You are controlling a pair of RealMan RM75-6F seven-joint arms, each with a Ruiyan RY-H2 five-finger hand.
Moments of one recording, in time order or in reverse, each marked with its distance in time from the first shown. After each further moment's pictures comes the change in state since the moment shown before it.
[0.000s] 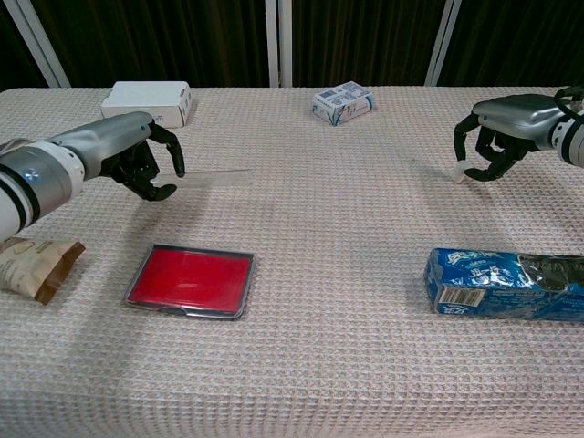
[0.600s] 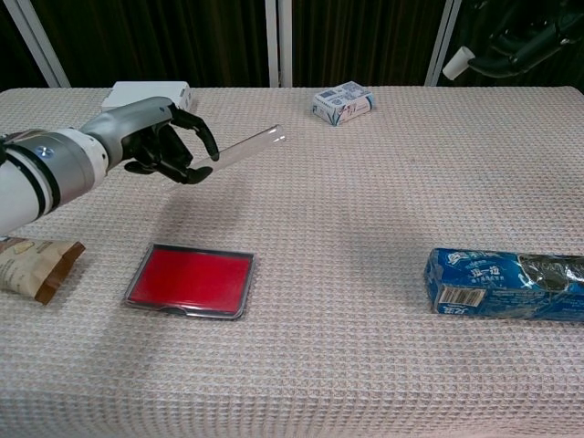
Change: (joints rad) left arm -0.006 -0.002 -0.082 -0.044 0.008 -0.103 -0.257; right arm -0.074 0.387 0.096 -0.603 -0.101 0.200 0.180
